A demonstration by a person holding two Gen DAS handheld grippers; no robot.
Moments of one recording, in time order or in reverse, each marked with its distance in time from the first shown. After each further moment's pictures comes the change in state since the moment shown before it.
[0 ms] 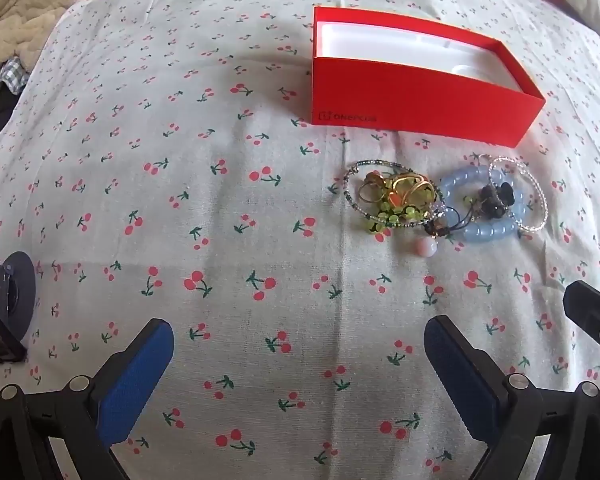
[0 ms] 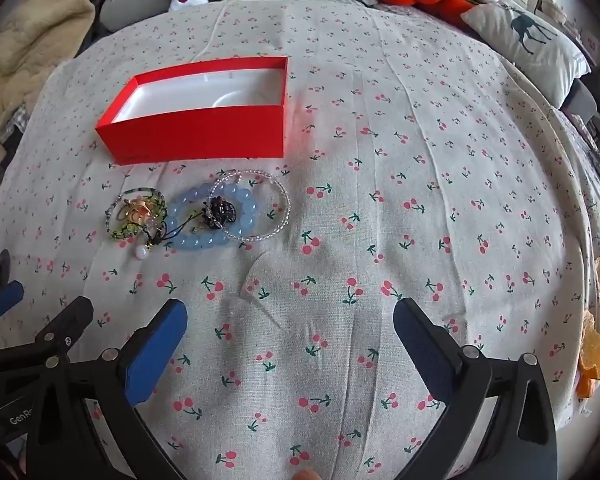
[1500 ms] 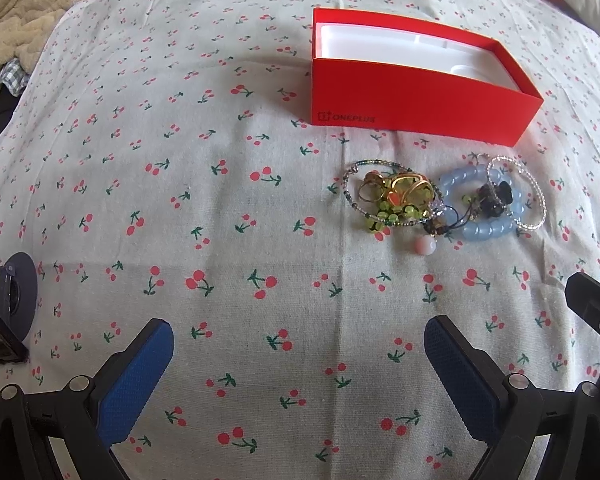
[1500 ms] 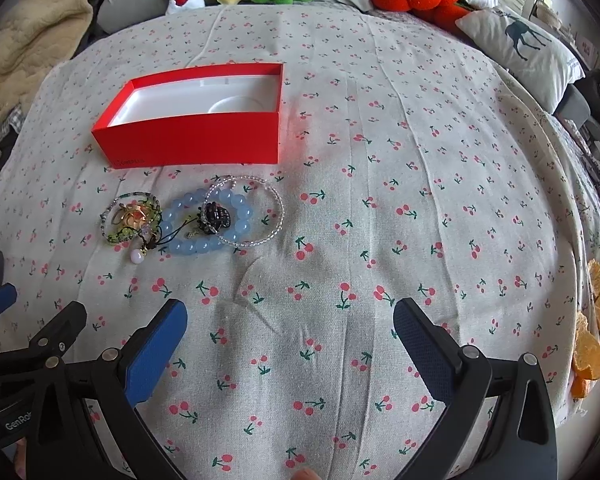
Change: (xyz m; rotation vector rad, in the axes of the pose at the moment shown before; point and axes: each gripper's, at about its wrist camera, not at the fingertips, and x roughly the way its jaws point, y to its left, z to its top) left arm -0.003 -0.001 0.001 0.005 0.003 0.001; right arm -0.002 0.002 0.000 0.000 -0.026 -0.033
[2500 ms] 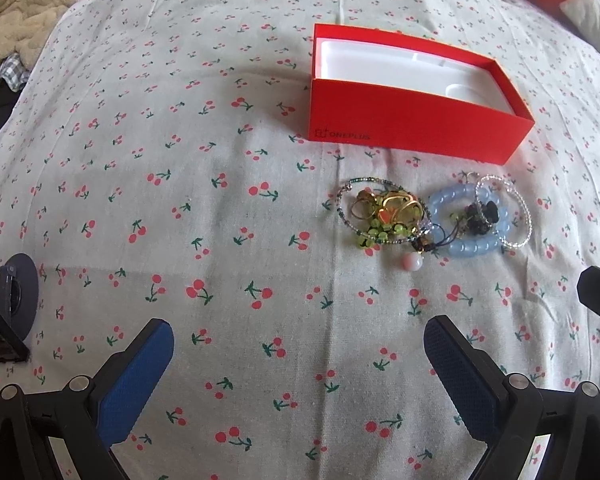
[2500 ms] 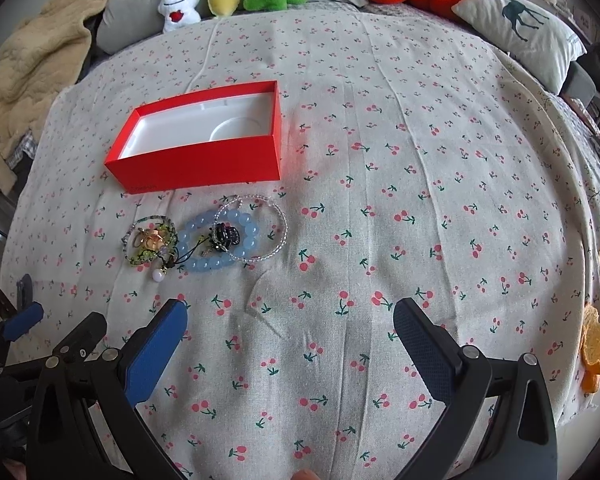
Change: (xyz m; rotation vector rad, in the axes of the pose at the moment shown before) left arm -0.012 0.003 0.006 -0.032 -0.018 -0.029; right arm -0.017 -0.016 0.012 0.064 0.010 0.092
